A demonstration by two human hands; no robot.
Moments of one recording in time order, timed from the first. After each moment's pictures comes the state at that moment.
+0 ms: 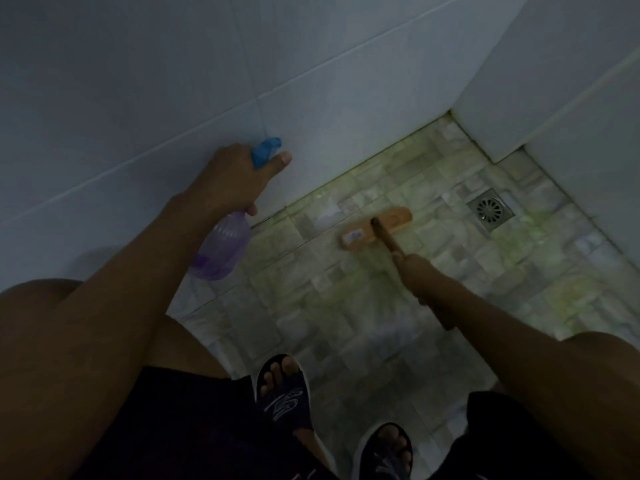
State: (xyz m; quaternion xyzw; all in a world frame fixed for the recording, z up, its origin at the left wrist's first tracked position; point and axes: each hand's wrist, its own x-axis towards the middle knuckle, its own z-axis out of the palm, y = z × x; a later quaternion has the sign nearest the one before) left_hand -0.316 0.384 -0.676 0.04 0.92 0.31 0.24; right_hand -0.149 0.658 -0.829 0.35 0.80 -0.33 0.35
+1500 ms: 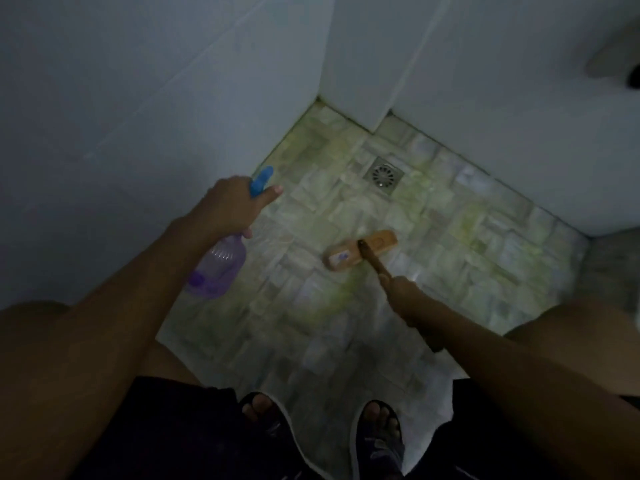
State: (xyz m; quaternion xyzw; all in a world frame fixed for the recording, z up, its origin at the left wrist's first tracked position) left_hand -0.316 0.526 -0.717 0.27 0.87 0.24 0.34; right_hand -0.026 0.708 -0.825 0.52 0.72 -0.35 0.29
